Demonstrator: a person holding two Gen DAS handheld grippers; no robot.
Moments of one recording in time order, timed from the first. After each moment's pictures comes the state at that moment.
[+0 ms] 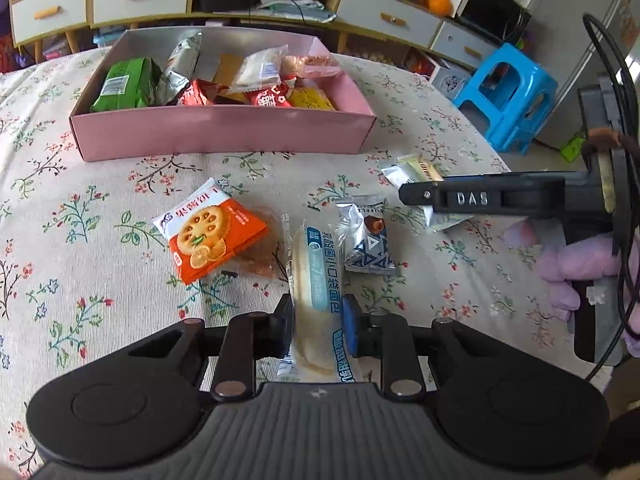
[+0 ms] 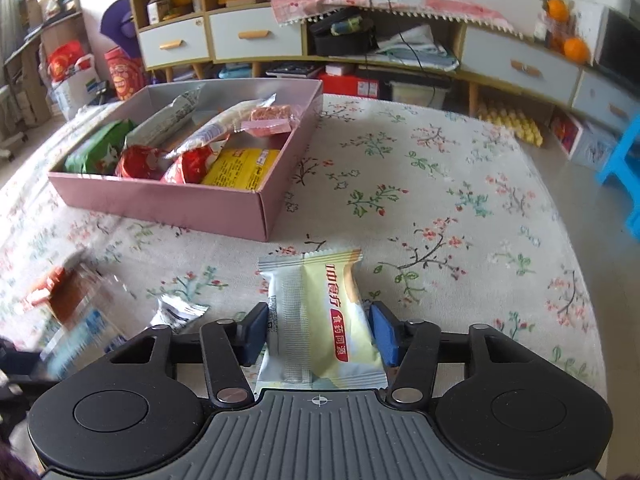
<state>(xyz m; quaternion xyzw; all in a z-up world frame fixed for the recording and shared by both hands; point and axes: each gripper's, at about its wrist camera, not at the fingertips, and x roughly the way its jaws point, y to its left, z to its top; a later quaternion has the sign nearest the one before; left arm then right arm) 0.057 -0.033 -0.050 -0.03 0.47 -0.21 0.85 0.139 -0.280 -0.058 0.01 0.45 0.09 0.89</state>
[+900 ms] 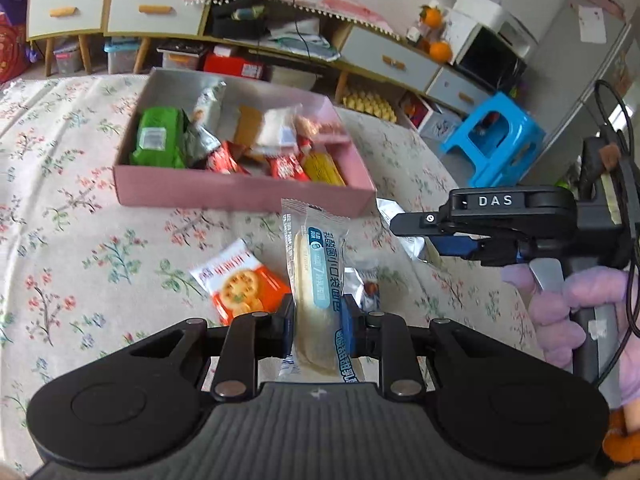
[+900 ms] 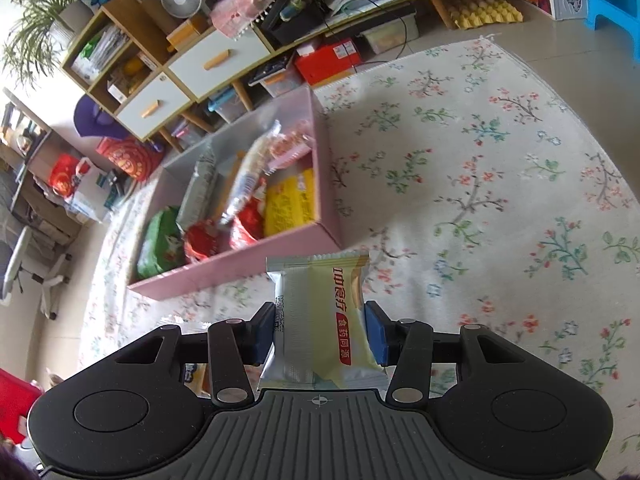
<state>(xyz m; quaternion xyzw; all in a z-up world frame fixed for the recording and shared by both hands) 0.074 0.004 -0.009 -0.09 0.44 -0.22 0.87 0.143 -0.285 -0.018 0.24 0.48 0.09 0.84</state>
